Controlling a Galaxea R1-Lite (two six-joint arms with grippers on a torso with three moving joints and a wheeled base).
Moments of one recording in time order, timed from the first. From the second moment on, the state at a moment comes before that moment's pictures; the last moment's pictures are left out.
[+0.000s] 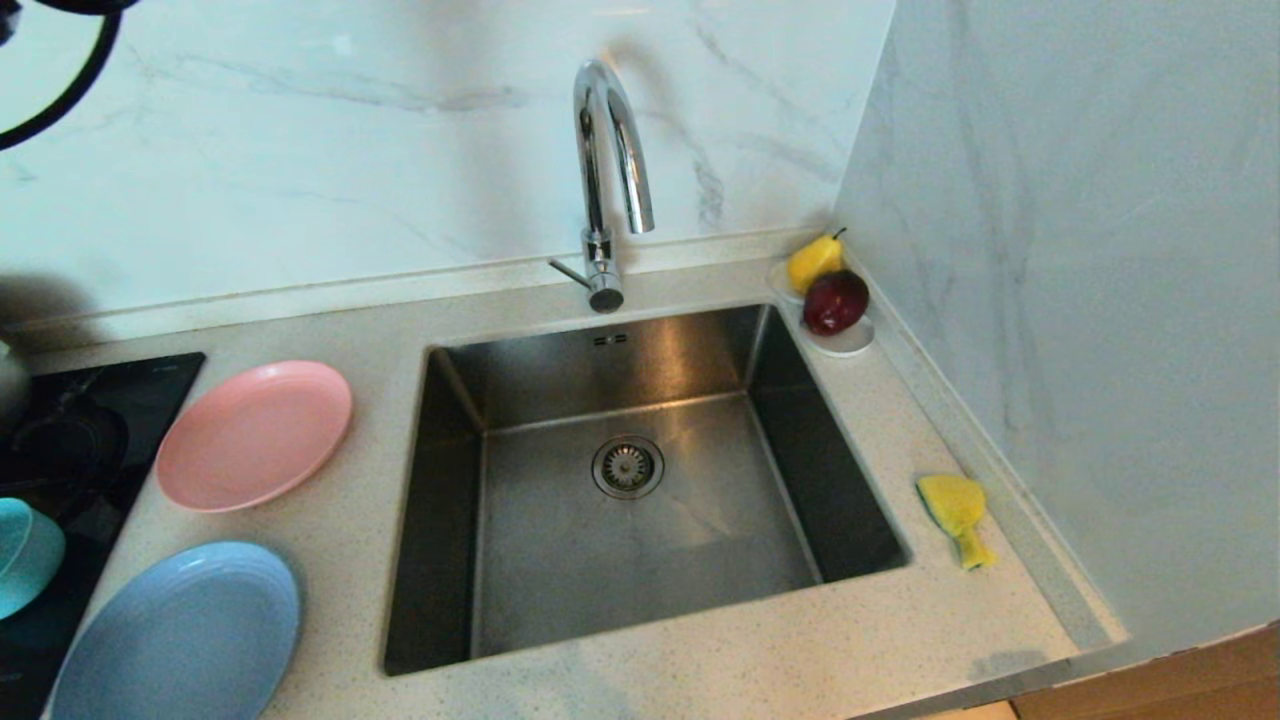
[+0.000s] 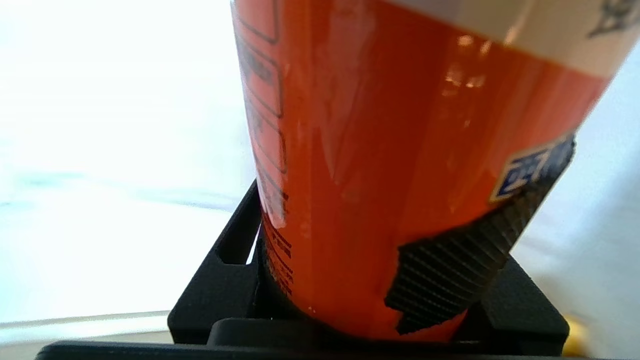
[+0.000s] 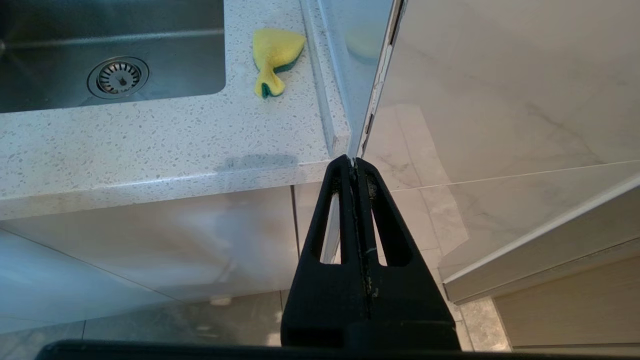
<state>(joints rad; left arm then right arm) -0.63 1.66 -1.78 -0.45 0.63 0.30 0.00 0.00 0.00 0.00 0.01 0.00</state>
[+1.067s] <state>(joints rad) -0.05 1.63 -1.21 -0.73 0.60 0.01 0.00 0.00 0.00 0.00 0.01 0.00</state>
